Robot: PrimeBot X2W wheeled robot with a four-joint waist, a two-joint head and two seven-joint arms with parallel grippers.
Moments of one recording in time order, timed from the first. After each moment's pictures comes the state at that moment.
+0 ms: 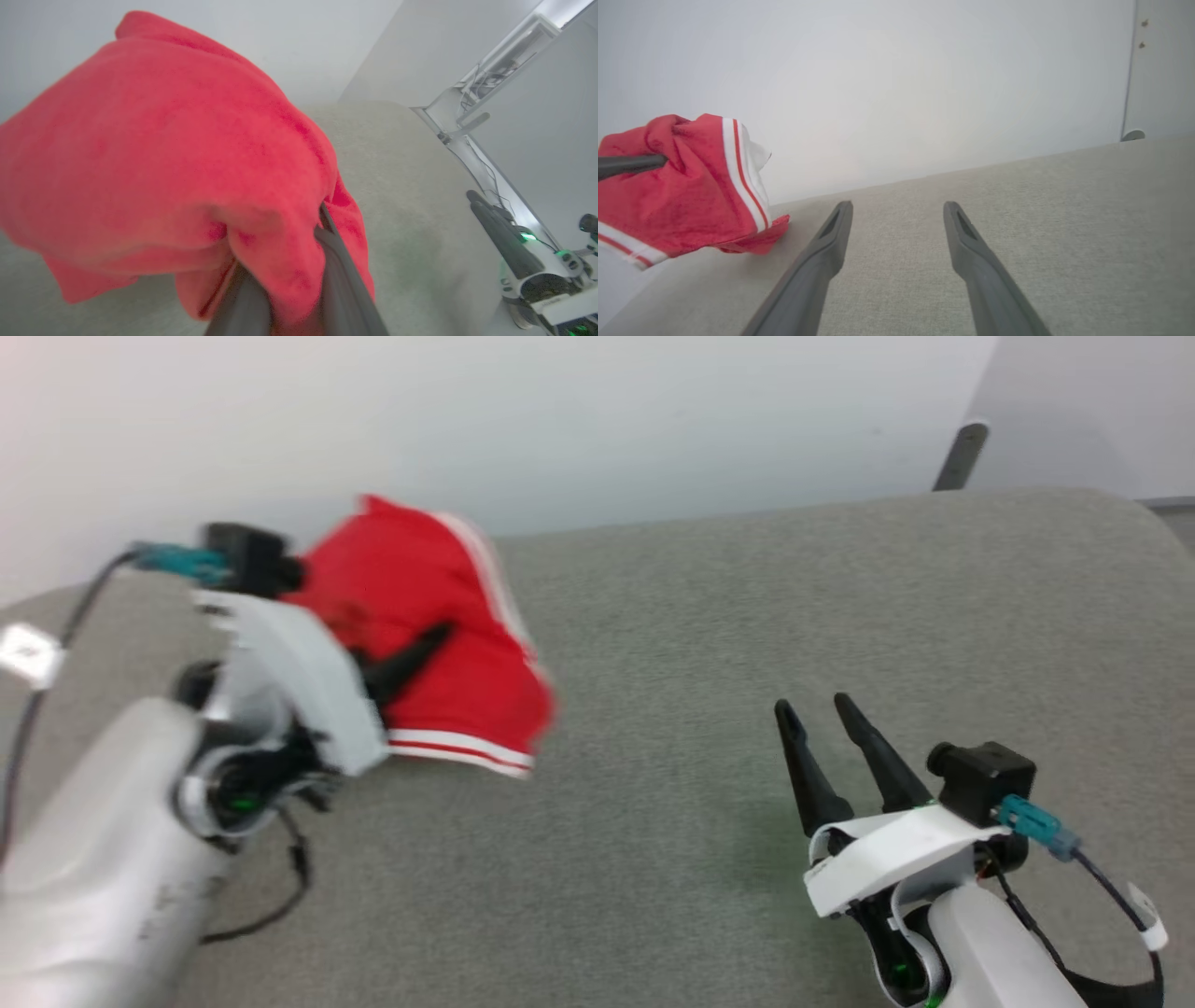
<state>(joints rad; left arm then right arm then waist) -0.72 0.59 -0.57 0.33 -1.19 -0.13 0.41 -0.39 -0.05 0.30 0.48 0.48 0.13 -0.26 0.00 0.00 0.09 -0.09</state>
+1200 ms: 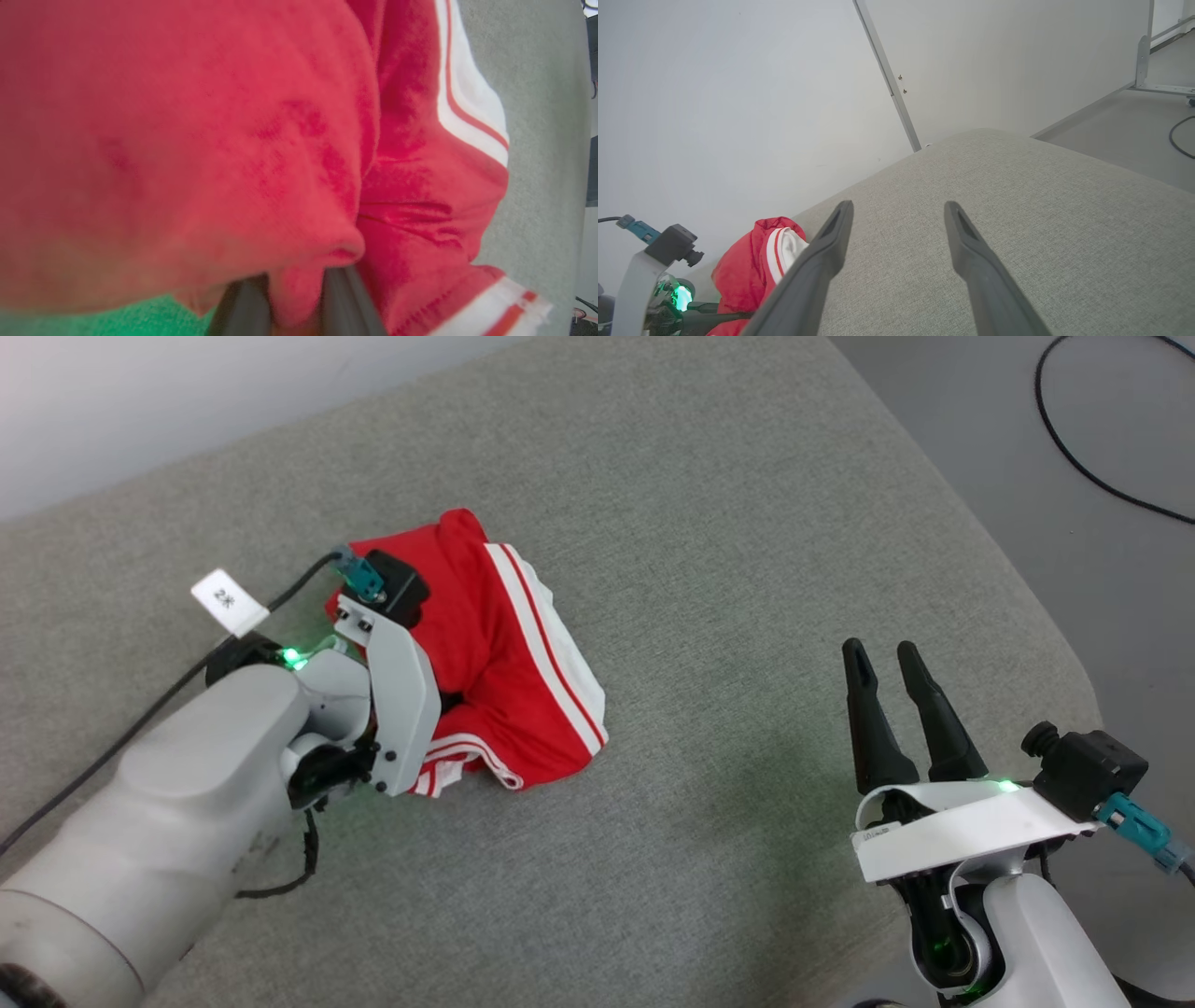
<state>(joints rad) -1.05 0.52 -1.22 0.76 -1.12 -0.15 0.39 -0.32 -0.05 0.21 0.25 0.63 0.13 -0.26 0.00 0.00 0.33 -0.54</state>
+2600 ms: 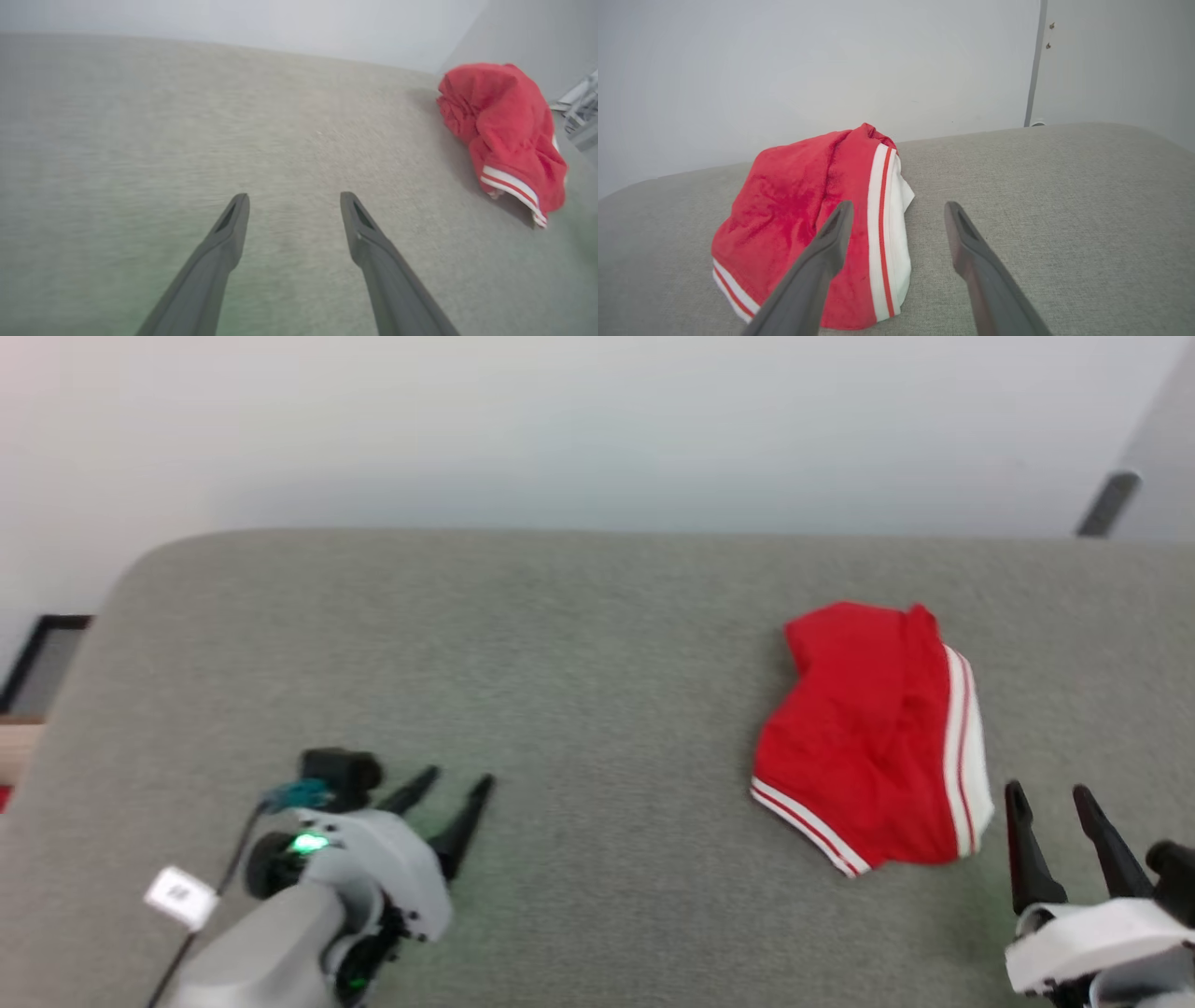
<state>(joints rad) -0.68 0.43 -1.07 0.79 -1.19 -0.13 -0.26 -0.14 -0.17 -0.04 0.34 0.34 0.13 -0.22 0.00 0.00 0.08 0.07</state>
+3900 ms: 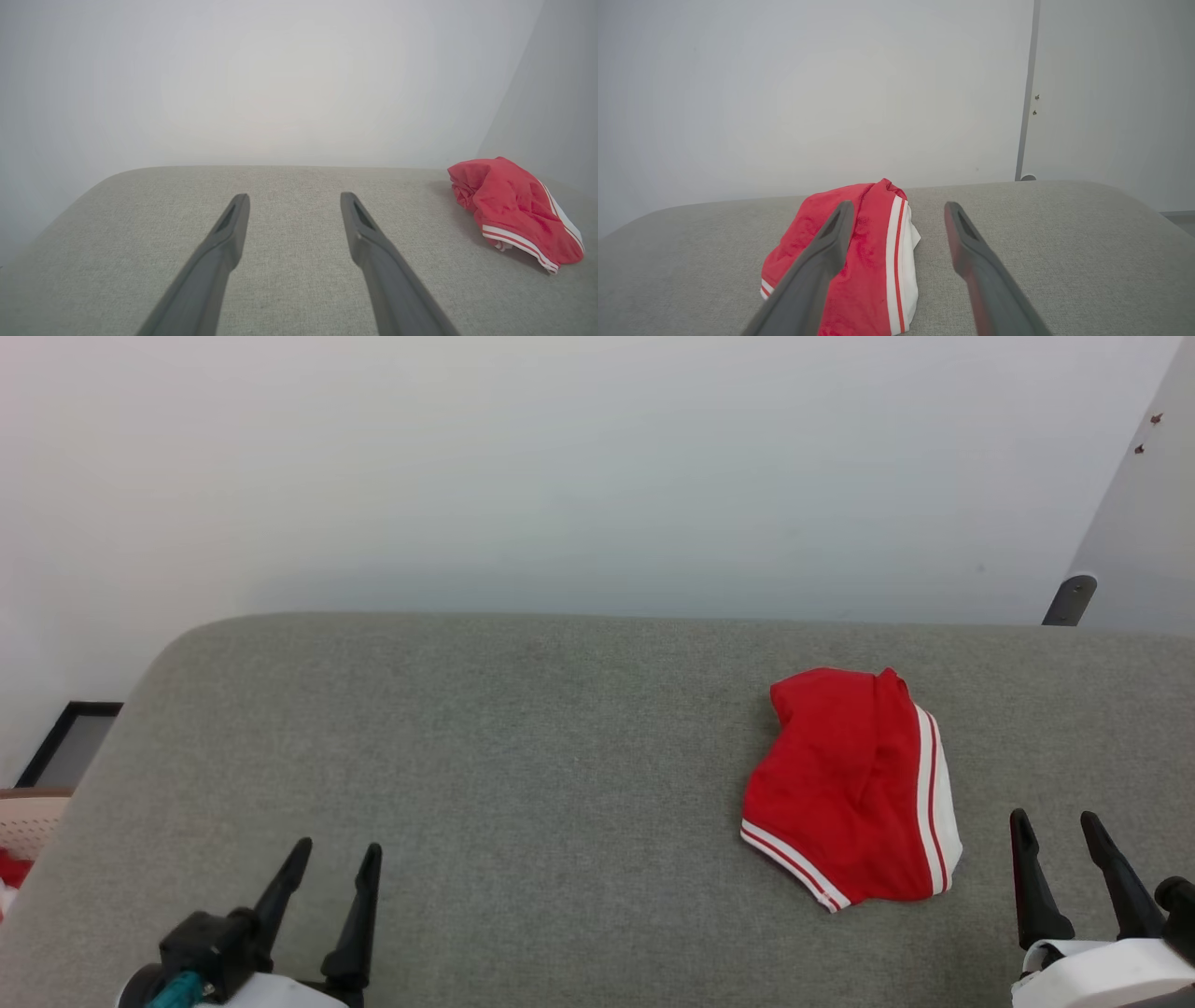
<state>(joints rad) -0.01 0.34 -0.16 0.21 -0.43 -0.09 -0.26 -0.03 -0.16 -0.06 0.20 0.30 0.13 -0.20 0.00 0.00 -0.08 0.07</state>
